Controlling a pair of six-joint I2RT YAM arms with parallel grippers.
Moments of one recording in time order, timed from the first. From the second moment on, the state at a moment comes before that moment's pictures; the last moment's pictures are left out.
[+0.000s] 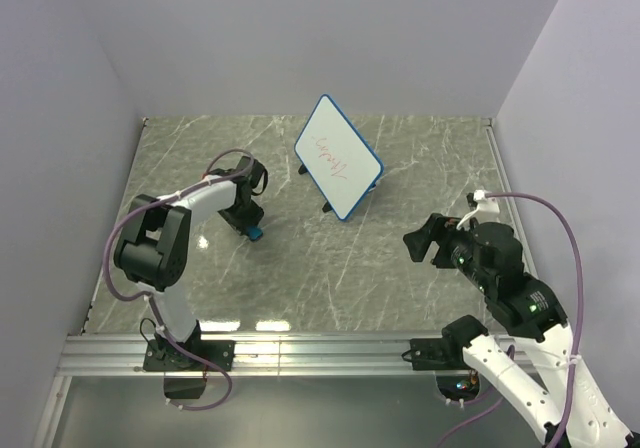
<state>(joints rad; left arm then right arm) -0.36 1.79 1.16 -0.69 -0.27 -1.15 0.46 0.51 0.83 -0.78 0.08 0.51</state>
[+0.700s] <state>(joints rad) -0.37 1.82 1.45 -0.72 -0.26 -0.97 0.47 1.04 1.42 -0.71 0.01 0.44</state>
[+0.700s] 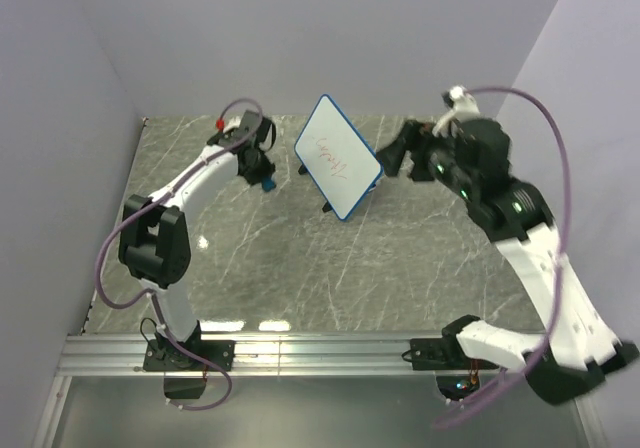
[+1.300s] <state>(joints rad) -0.54 2.07 2.03 -0.70 0.02 -0.80 0.24 1.81 1.90 -0.81 -0.27 0.45</state>
